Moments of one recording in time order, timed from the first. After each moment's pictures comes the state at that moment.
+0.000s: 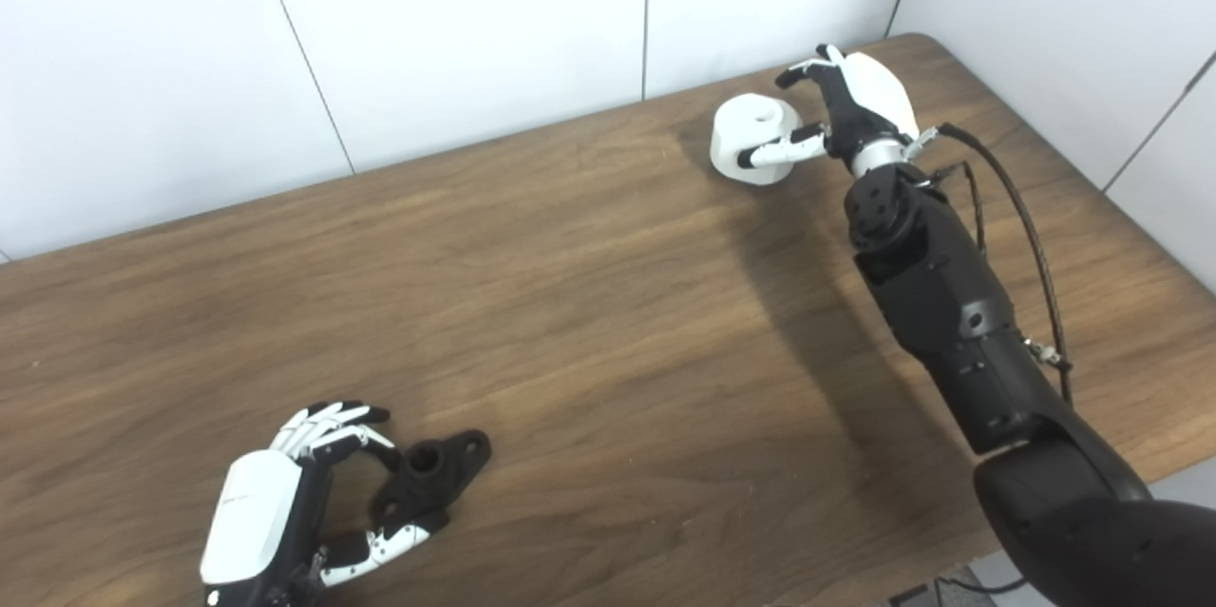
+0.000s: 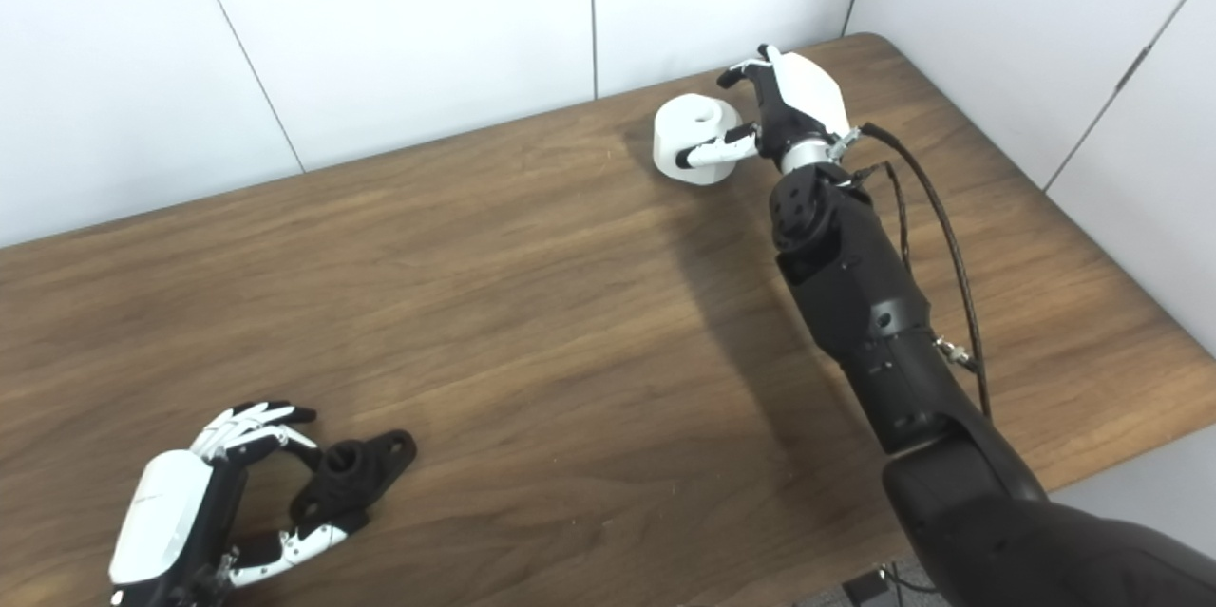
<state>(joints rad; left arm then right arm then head) 0.09 0.29 -0.25 -0.14 0.74 -0.19 0.04 -0.44 -0.43 -0.04 0.20 -0.66 0.47 0.00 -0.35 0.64</state>
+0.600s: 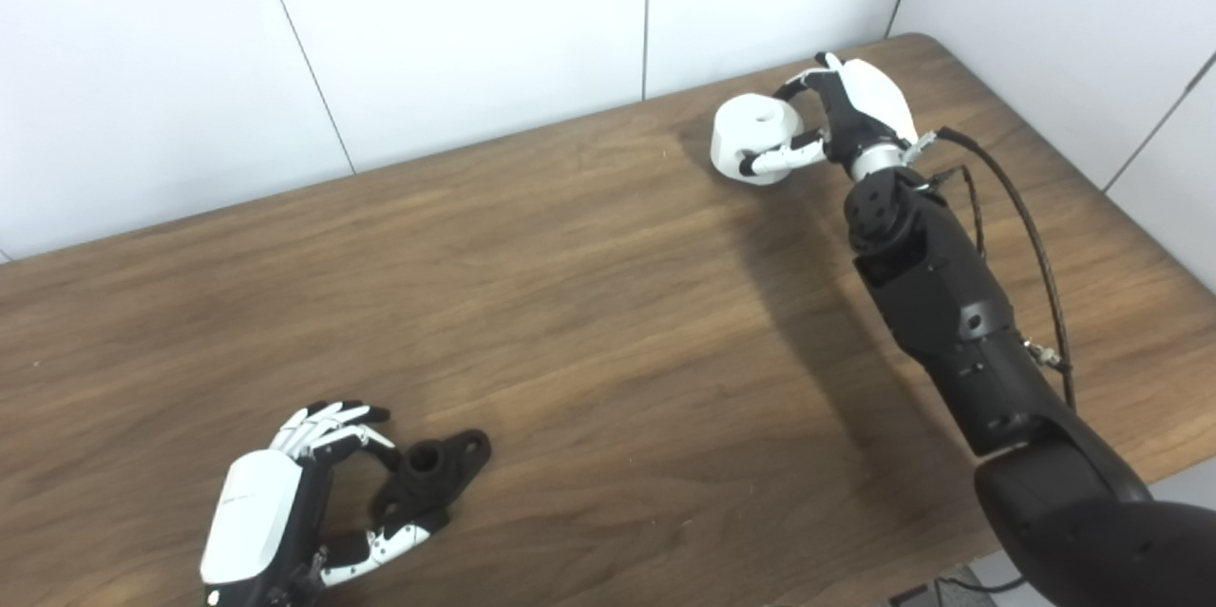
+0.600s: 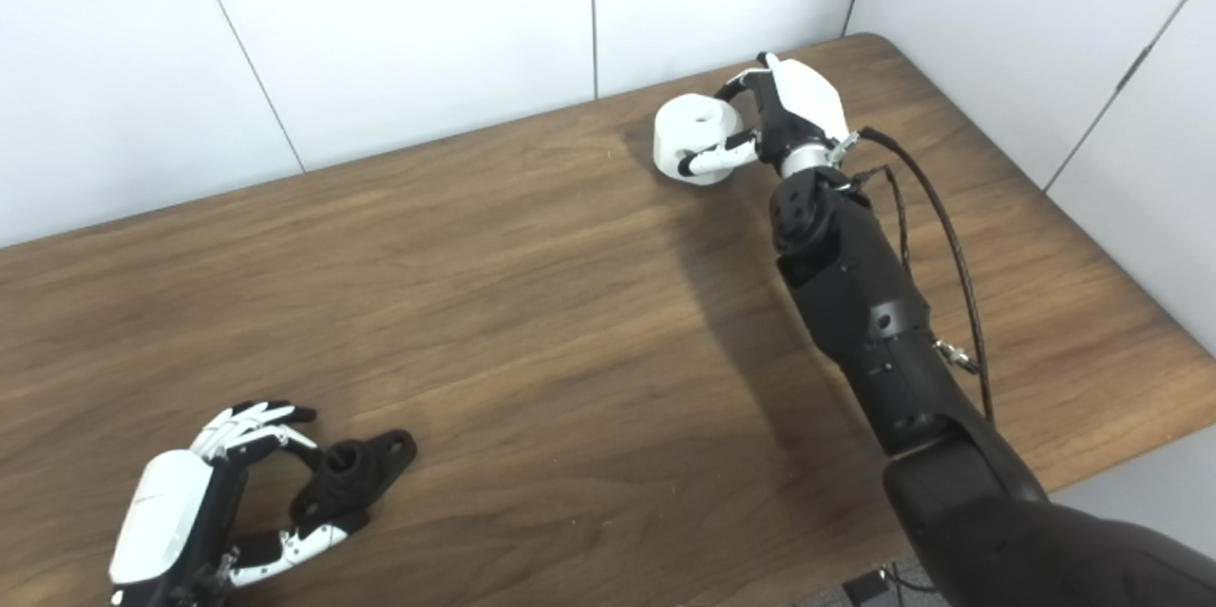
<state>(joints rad) 0.09 0.29 -0.25 -0.14 0.75 -0.19 0.04 -0.44 -0.43 -0.03 0.22 -0.66 0.47 0.00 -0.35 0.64</state>
